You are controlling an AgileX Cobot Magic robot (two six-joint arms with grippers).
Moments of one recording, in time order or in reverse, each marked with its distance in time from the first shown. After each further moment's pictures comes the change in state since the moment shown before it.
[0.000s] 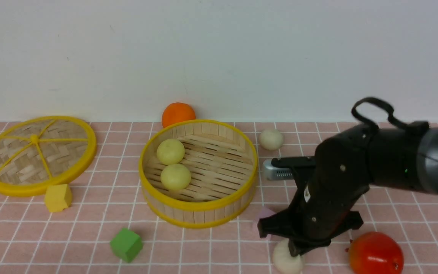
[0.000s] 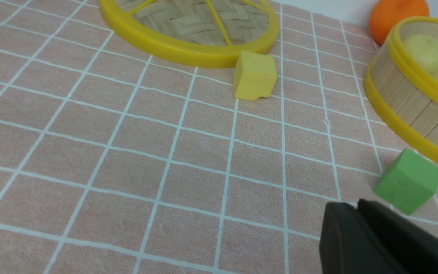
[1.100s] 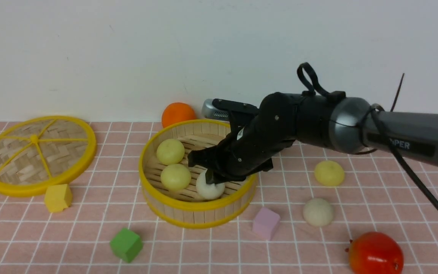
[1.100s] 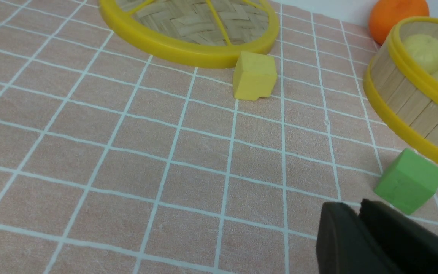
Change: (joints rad) right arm 0.000 0.317 -0.444 0.272 -0.211 -0.239; left arm 0.000 0.000 0.000 0.001 0.001 0.000
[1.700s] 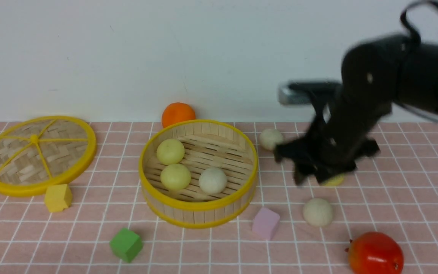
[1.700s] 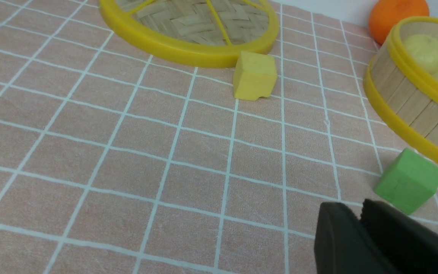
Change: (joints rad) right arm -0.156 -0.296 0.240 -0.335 0.335 0.184; left arm 0.000 0.000 0.000 0.000 0.000 0.000
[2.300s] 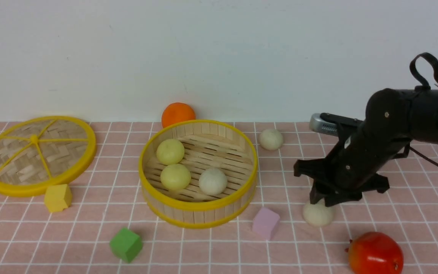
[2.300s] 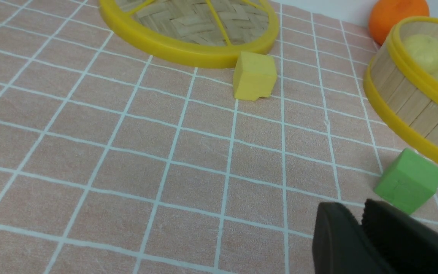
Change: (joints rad) right arm -0.128 0.073 0.099 0.182 -0.201 -0.061; left arm 0.000 0.000 0.000 0.001 0.000 0.000
